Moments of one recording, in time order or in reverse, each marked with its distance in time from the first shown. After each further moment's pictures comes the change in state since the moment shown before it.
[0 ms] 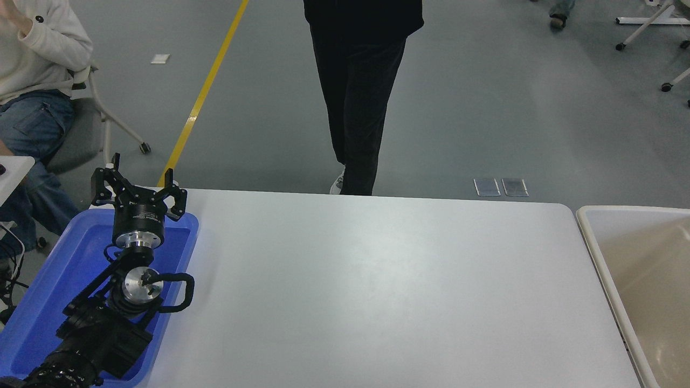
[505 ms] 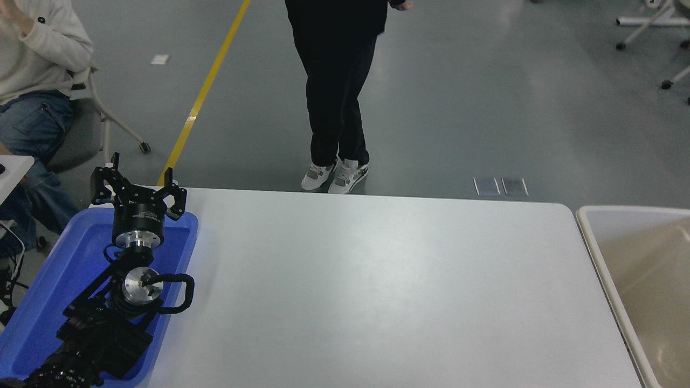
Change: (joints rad) left arm 0.000 0.000 0.000 0.000 -0.001 0.000 0.000; right arm -0.589 0.028 0.013 -0.213 0.717 -0.493 -0.023
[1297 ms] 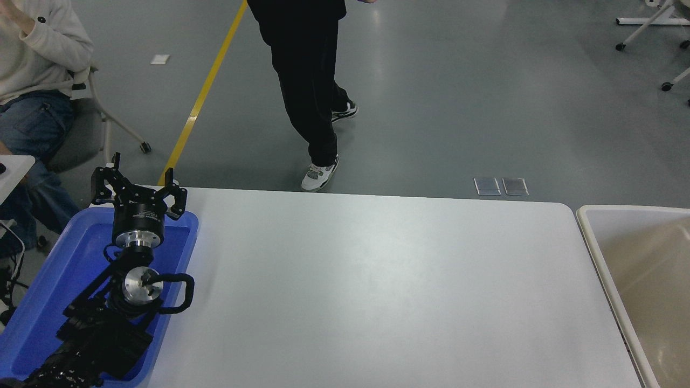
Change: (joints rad) left arm 0.000 0.000 0.000 0.000 0.000 0.000 0.000; right arm -0.839 0.527 0.705 -0.504 0.361 -0.326 -0.014
